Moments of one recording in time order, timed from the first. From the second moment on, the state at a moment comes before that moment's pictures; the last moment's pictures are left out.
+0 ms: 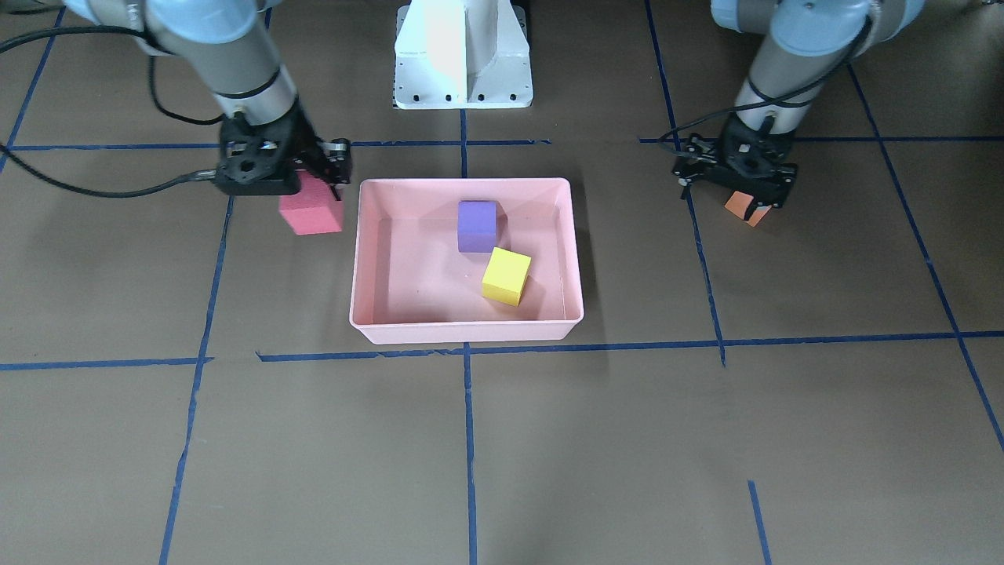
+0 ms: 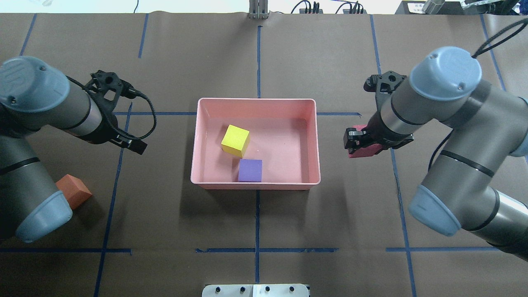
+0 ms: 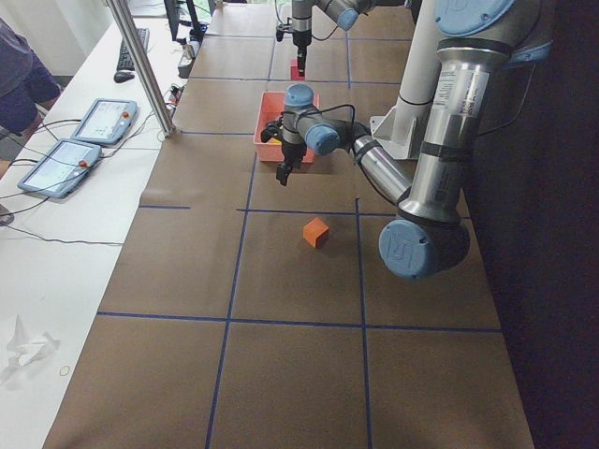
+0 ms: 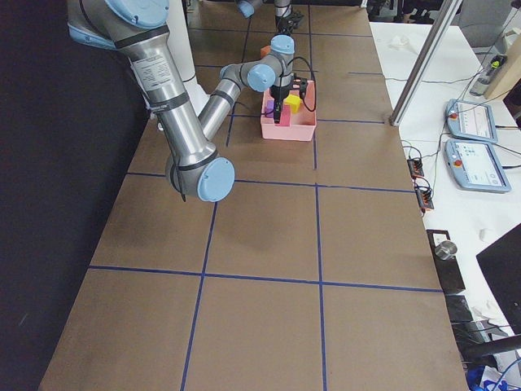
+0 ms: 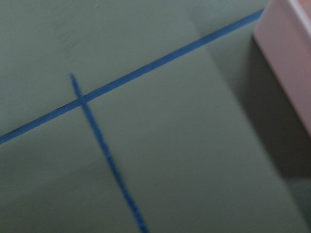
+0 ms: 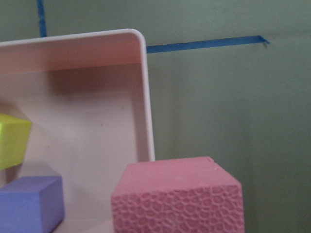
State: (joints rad) left arm -0.79 -1.68 -2.03 -1.70 -2.01 -0.52; right arm 0.66 -0.99 1.94 -1.81 2.03 1.20
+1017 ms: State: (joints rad) left arm -0.80 -1.36 -2.01 -2.14 -2.04 -0.43; right arm 0.56 -0.84 1.81 -1.82 1.93 1.36
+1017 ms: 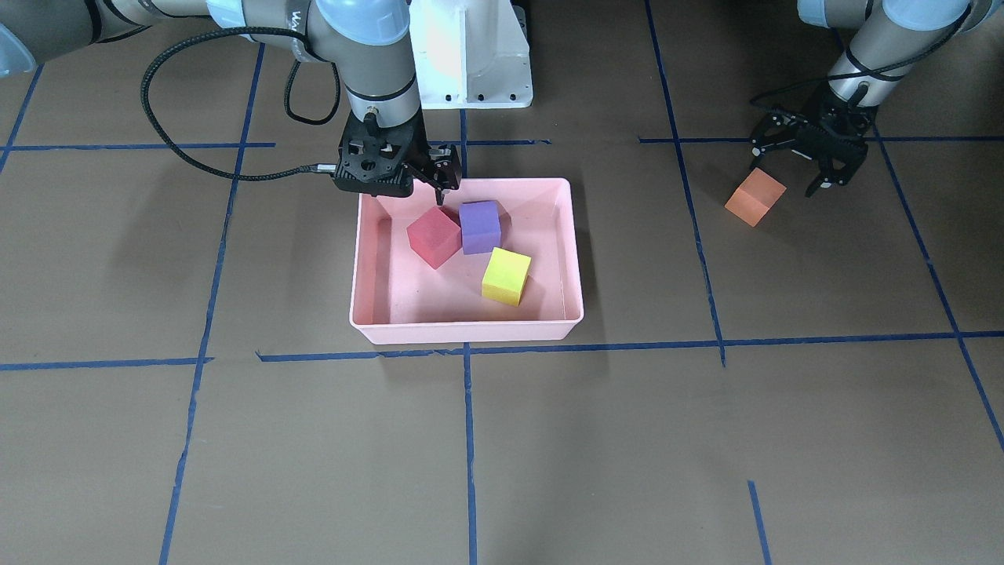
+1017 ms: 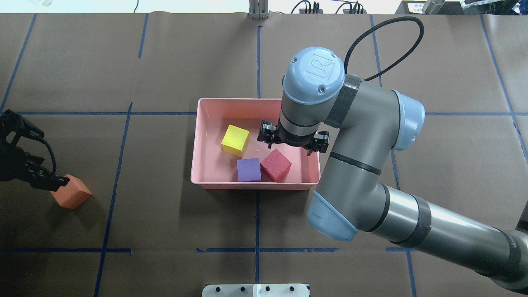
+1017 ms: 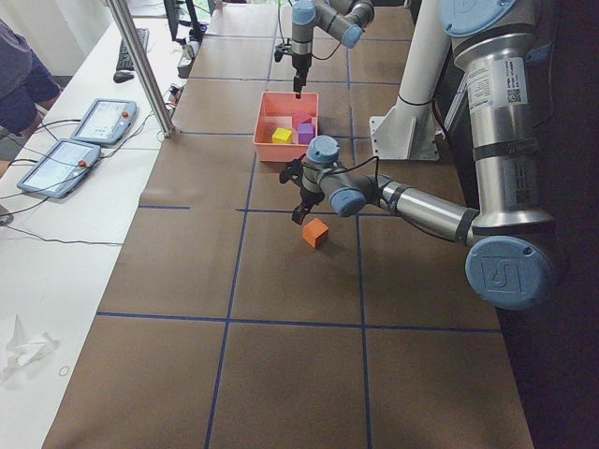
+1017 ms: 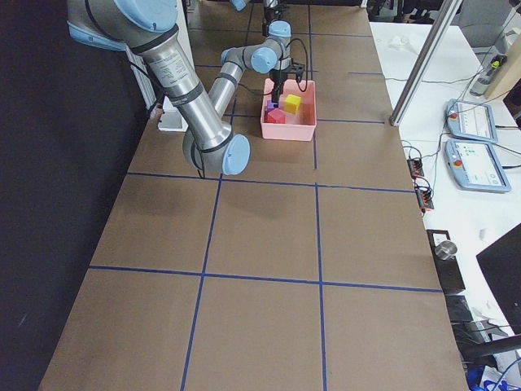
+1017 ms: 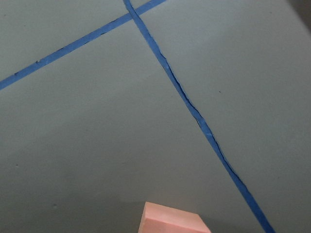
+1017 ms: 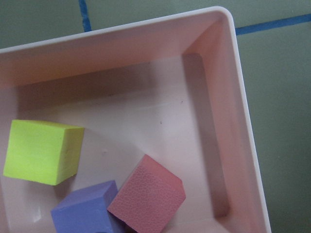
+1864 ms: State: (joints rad) left arm -0.75 -1.38 -1.91 -2.17 -2.04 -0.41; right arm 0.56 -0.88 1.84 -1.82 1.93 1.36
